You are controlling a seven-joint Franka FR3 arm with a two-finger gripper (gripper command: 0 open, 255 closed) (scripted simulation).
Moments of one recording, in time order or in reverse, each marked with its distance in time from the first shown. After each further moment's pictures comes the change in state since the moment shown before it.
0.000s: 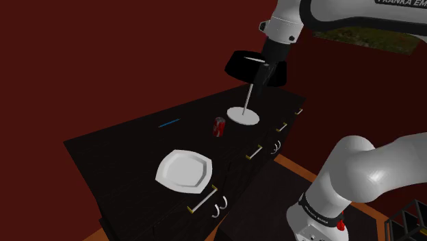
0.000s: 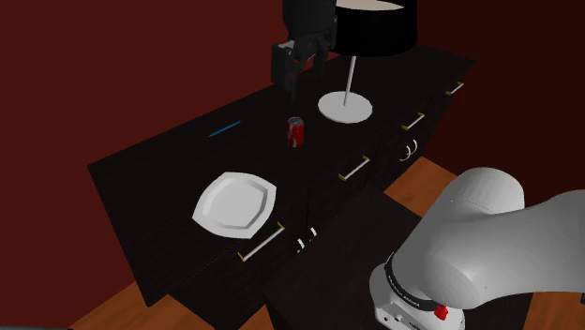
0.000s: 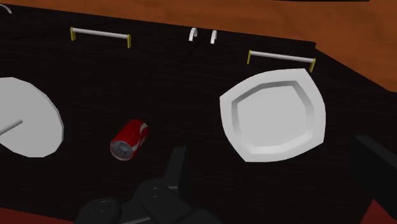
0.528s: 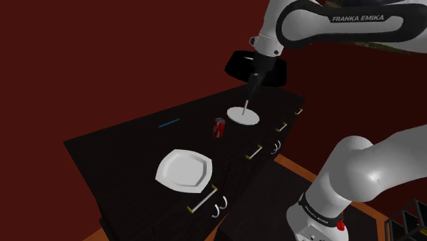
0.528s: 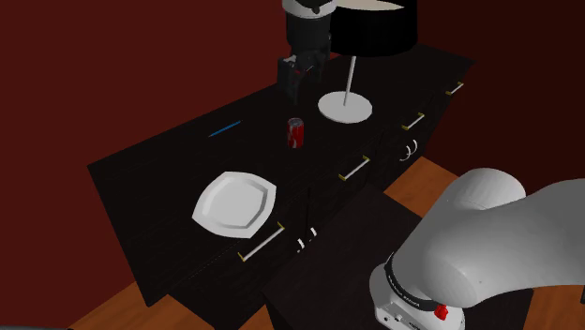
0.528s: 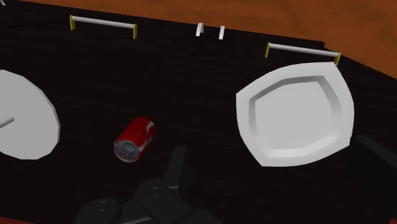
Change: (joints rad) arm -0.028 0.122 -0.083 -0.045 -0.037 0.155 -0.093
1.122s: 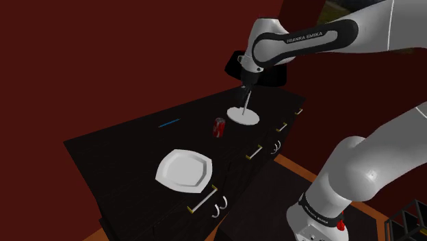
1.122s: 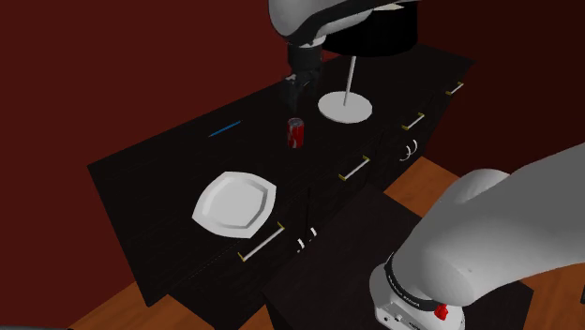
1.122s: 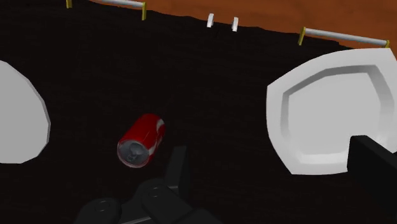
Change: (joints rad) arm -0.029 0.258 -0.108 0.006 -0.019 0.234 -0.130
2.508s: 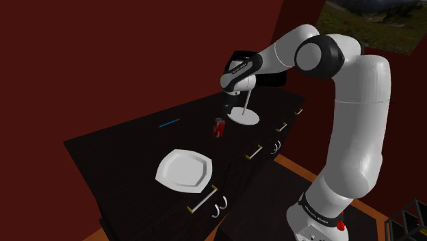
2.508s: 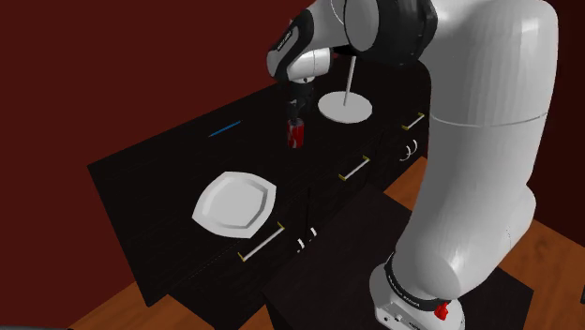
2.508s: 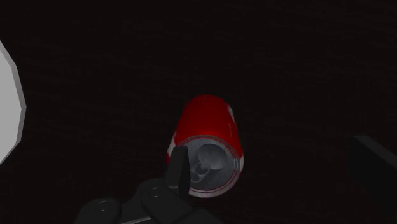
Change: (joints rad) arm -0.120 0.788 -0.103 0.437 0.204 0.278 -0.380
